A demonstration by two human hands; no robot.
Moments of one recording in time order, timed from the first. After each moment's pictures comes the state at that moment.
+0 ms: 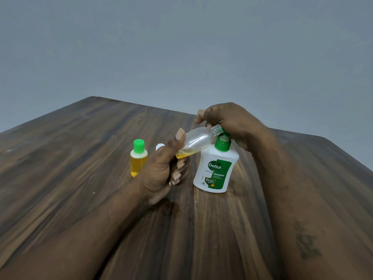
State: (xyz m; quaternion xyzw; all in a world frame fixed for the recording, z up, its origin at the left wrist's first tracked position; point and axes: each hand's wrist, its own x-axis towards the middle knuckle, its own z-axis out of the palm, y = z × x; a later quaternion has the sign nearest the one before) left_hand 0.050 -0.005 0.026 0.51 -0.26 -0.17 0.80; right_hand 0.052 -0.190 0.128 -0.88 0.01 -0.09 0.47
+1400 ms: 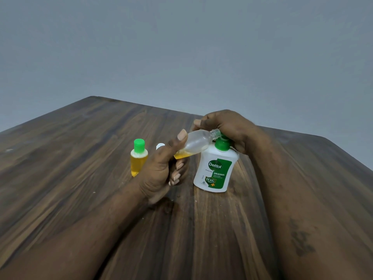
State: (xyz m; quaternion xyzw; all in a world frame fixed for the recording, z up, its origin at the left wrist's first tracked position) left_hand 0.040 -0.004 0.035 0.49 -0.24 -0.17 0.82; right_hand 0.053 -0.188 0.118 -0.87 0.05 -0.03 0.49
